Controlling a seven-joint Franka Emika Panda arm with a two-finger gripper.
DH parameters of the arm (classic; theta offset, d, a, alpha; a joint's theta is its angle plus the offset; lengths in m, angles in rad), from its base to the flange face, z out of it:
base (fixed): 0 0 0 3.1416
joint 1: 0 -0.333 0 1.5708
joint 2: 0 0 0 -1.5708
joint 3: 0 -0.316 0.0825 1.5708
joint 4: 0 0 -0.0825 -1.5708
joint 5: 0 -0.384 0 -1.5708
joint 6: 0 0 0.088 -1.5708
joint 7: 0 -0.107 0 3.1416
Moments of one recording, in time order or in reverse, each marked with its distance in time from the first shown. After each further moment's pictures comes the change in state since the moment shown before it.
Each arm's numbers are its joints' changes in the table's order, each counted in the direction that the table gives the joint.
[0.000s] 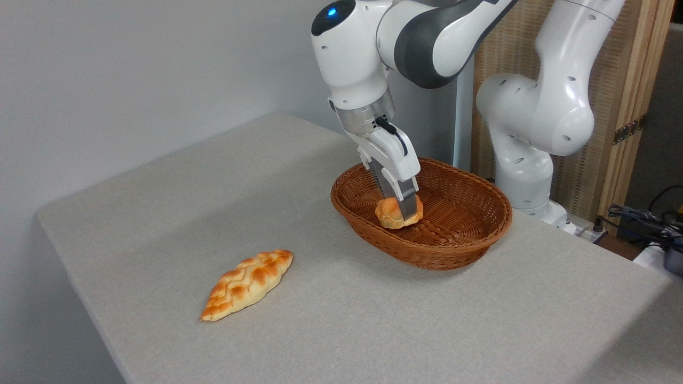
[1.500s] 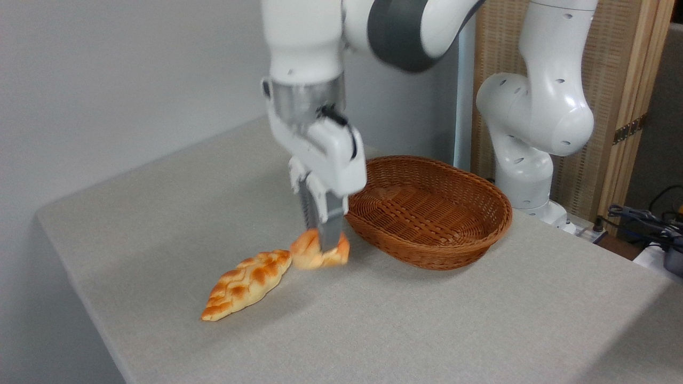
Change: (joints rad) arm 0.004 0.339 -0.197 -0.461 -0.031 0.203 -0.104
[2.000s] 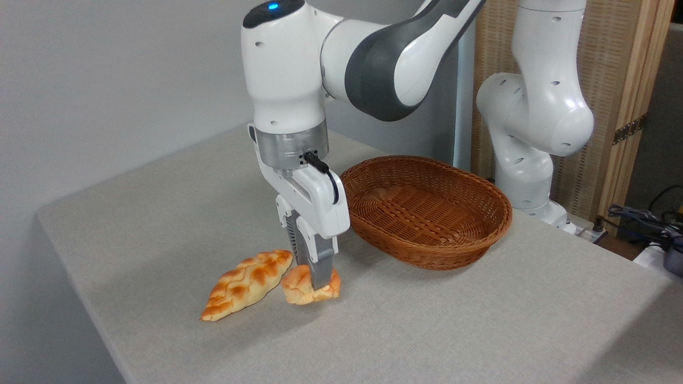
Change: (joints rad) arm 0.004 0.099 -0.004 0.004 -0.001 0.079 0.000
